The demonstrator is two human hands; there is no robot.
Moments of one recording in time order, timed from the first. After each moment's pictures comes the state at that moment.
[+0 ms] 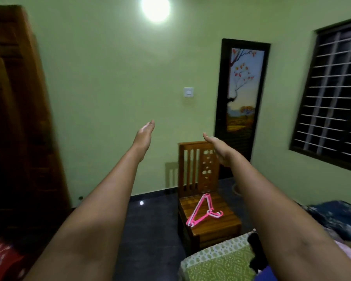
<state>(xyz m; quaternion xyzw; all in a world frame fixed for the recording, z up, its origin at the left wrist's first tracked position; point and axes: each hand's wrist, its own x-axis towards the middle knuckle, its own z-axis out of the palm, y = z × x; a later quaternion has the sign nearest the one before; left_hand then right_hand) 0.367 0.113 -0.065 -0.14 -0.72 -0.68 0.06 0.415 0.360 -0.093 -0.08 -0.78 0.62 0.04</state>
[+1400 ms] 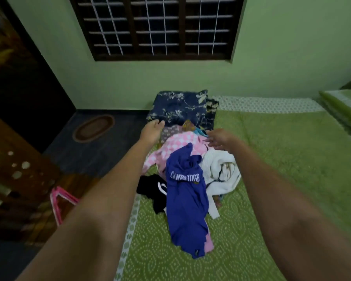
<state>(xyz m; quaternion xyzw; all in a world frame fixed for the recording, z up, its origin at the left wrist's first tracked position) 0.304 0.713 -0.302 -0.45 -0.71 -0.36 -0.41 0.539 0.739 -0.312 -0.65 -0.50 0.54 0.19</state>
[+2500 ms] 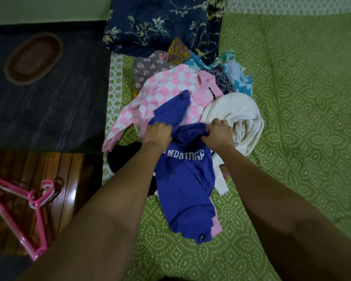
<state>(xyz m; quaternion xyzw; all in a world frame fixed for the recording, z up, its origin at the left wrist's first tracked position) 0.326 0.854 -0.626 -0.76 -0.61 0.17 -0.13 0.526 0.850 -0.632 -0.69 -0.69 0.22 -0.04</state>
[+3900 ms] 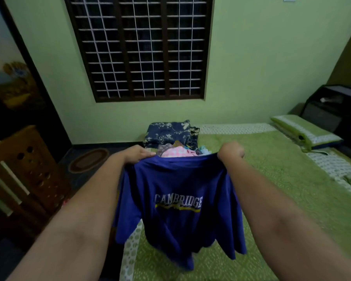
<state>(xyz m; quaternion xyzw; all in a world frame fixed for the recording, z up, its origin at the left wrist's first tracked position) 0.233 0.429 -0.211 -0.72 -0.62 -0.09 -0.30 0.540 0.450 -0.227 -0.83 -0.55 0.06 -0.01</state>
